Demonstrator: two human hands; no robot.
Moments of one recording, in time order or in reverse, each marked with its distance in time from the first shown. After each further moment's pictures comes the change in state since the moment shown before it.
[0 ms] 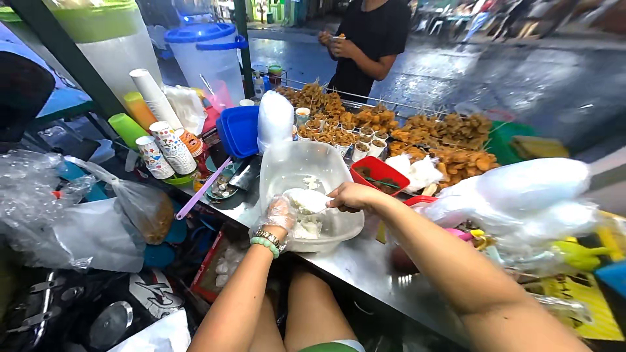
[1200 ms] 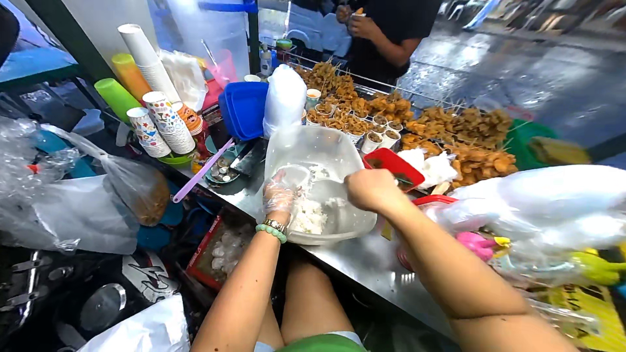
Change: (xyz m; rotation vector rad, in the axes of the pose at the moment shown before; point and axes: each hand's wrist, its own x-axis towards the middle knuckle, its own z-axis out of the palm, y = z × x) left_hand 0.025 -0.014 0.007 -0.790 0.302 -0.171; right_hand -0.029 -0.045 0.020 -0.784 0.289 0.066
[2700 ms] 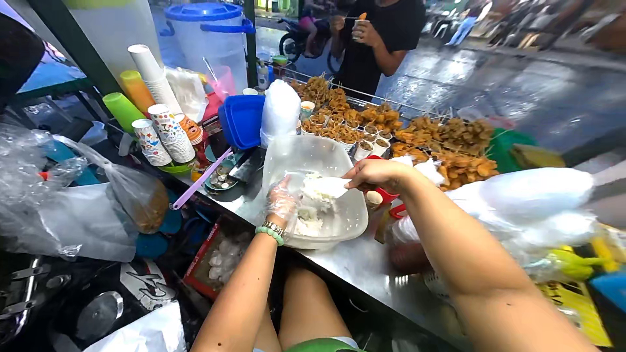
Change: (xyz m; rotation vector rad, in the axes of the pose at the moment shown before) left_hand 0.008 -0.008 0.011 0.108 -0.116 0.116; right_hand 0.042 0.074 -0.016 0.819 -0.261 -0.158
